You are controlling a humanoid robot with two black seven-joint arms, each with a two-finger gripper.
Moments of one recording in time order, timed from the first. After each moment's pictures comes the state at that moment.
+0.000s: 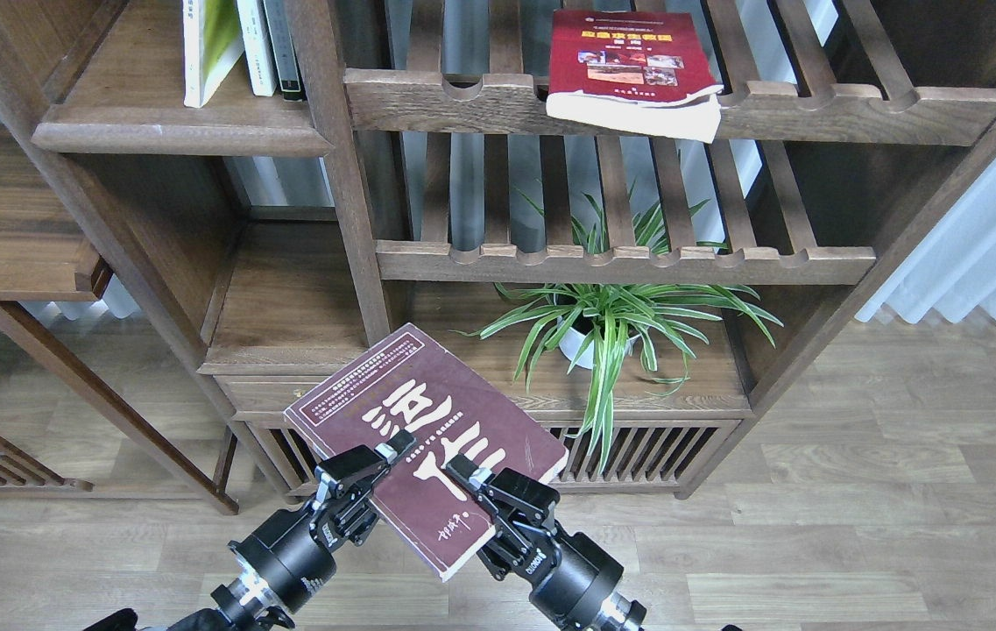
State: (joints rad) left arm -0.03 0.30 -0.63 -1.36 -0.51 -0.49 0.06; right arm -0.09 -0.02 0.75 1.19 0.53 0.58 -0.29
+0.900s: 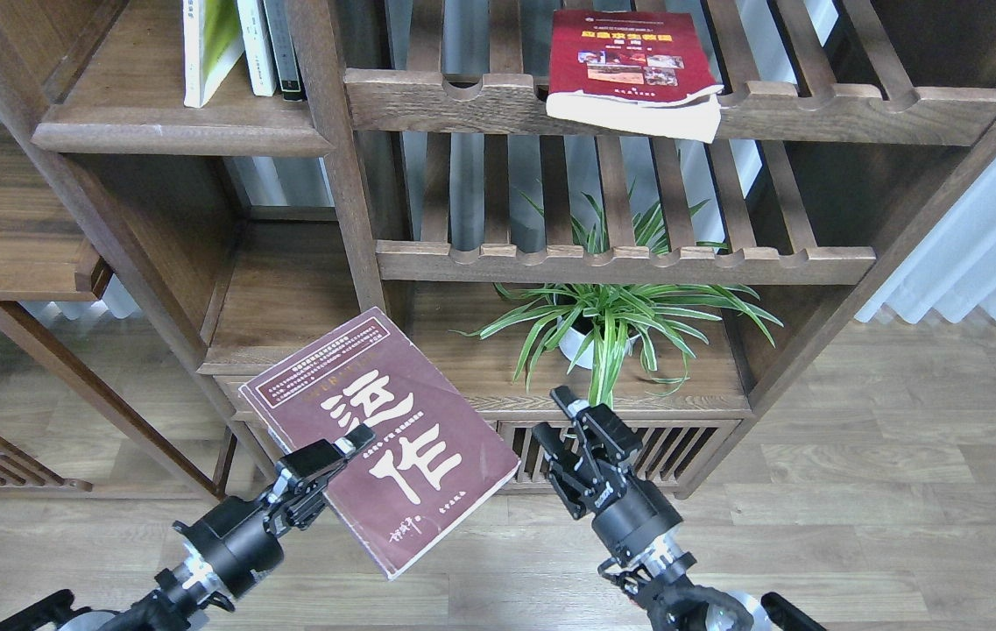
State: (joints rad) left arm -0.04 0.43 -0.68 -1.38 -0.36 -0.49 0.07; right arm -0.02 -0.03 0.91 1.08 0.54 0.58 -0.16
